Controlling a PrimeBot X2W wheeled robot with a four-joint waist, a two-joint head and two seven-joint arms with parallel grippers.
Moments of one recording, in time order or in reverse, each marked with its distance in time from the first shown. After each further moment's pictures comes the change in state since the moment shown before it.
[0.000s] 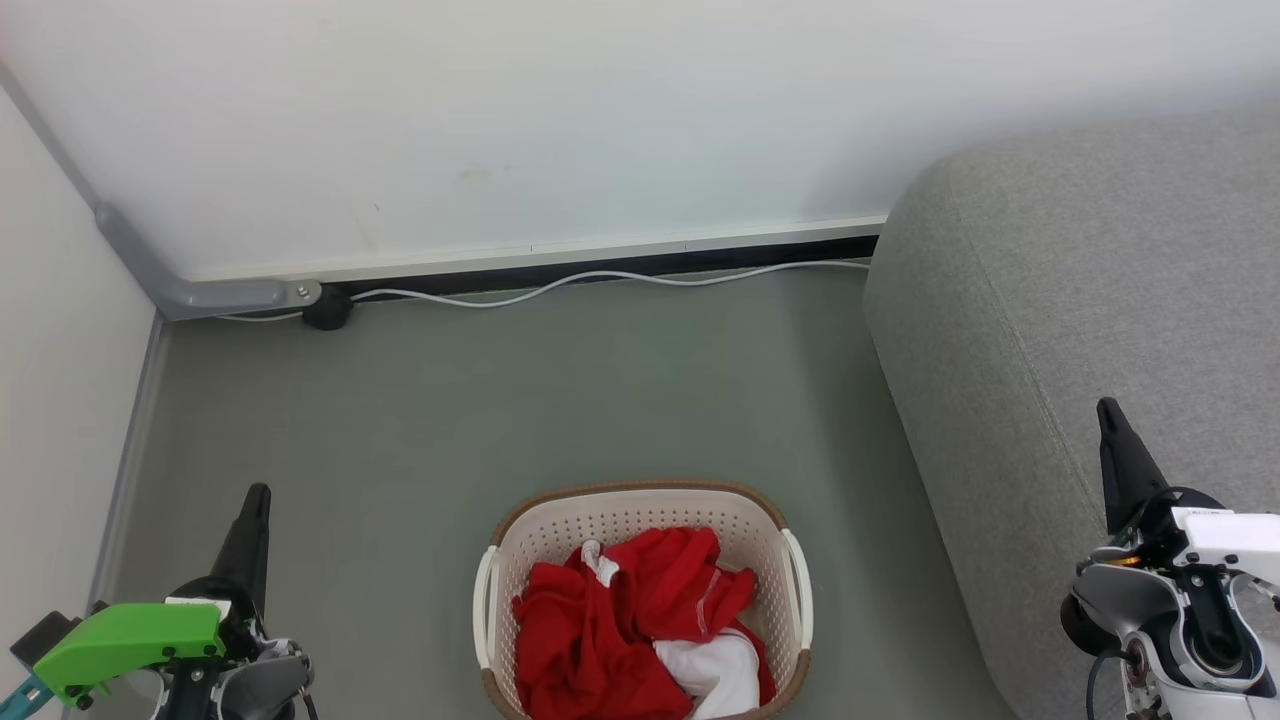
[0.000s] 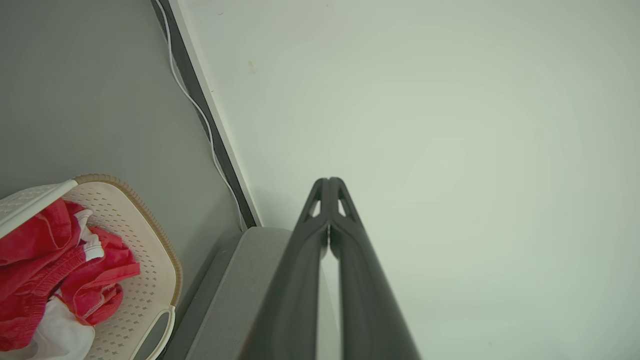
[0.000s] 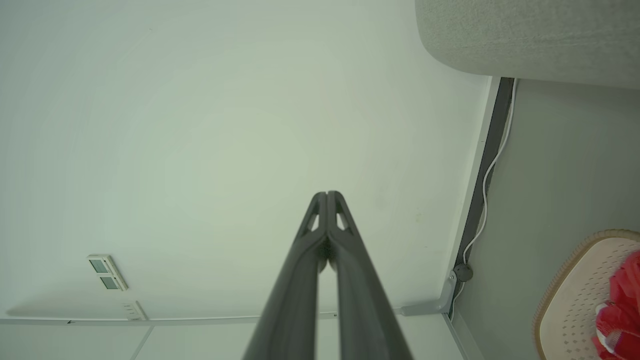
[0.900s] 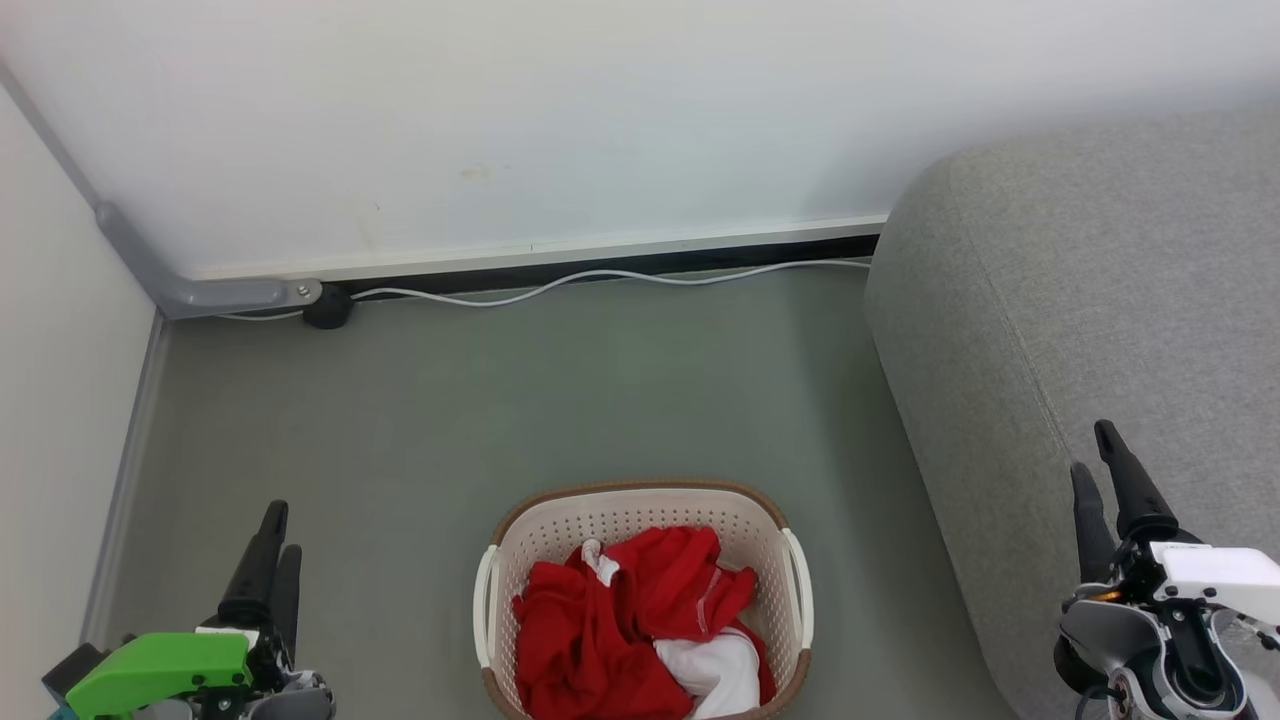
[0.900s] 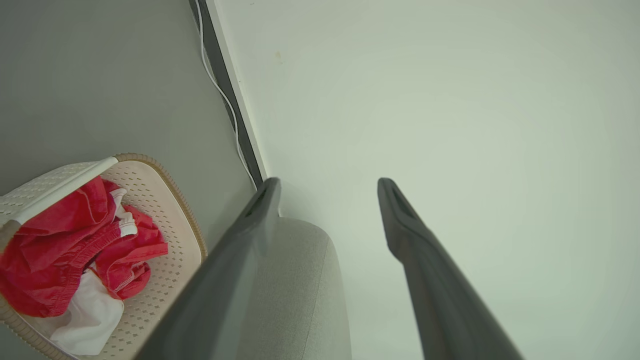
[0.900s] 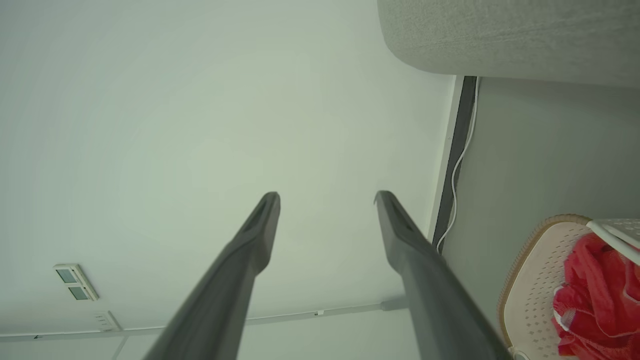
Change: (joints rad) left arm 0.035 -0.017 -0.018 0.035 0.003 0.001 -0.007; right arm 0.043 0.017 0.010 0.028 -0.022 -0.001 -0.015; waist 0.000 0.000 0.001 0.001
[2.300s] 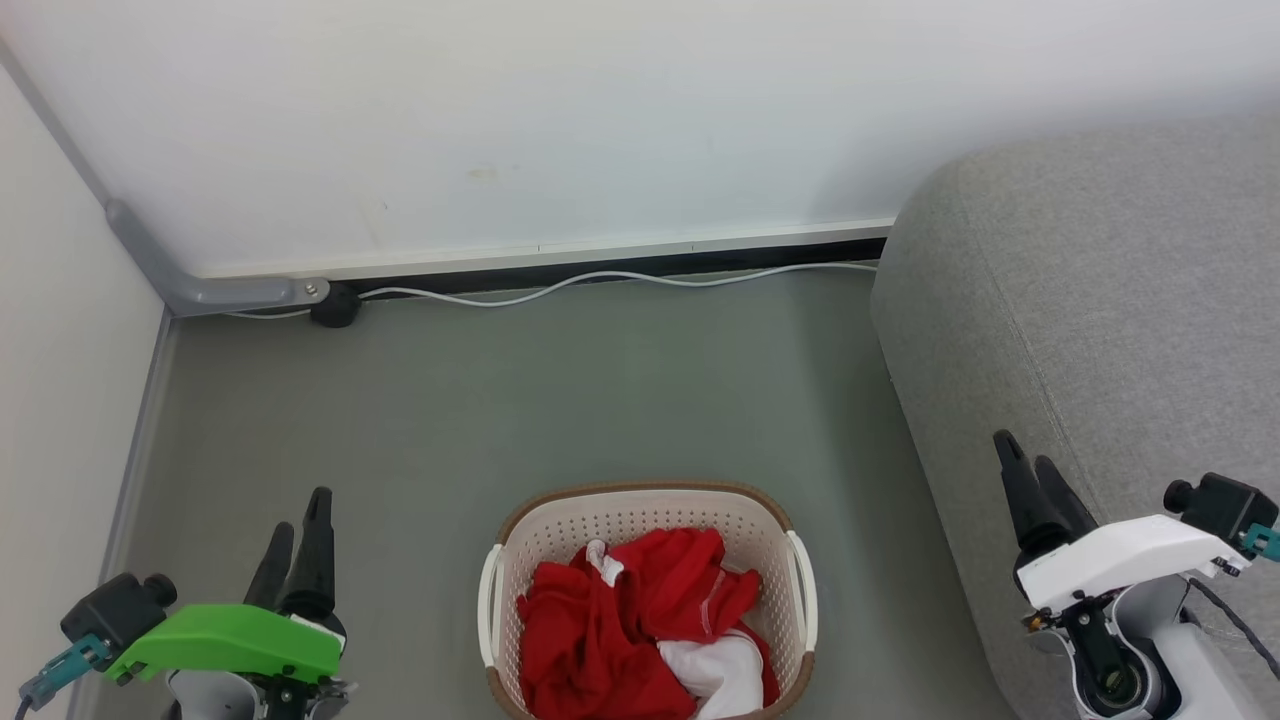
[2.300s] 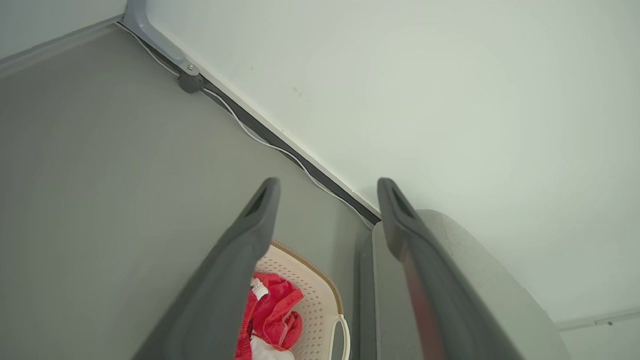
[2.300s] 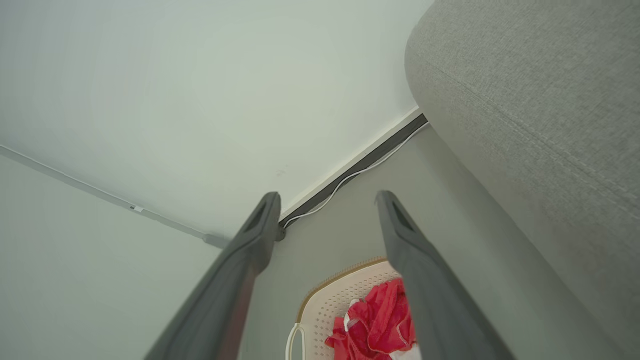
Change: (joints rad) left arm -0.001 0.051 -0.134 -0.052 0.586 0.036 -0.158; right arm -0.002 -0.135 0.284 -0.040 -0.649 -0.107 -0.146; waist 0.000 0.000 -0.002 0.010
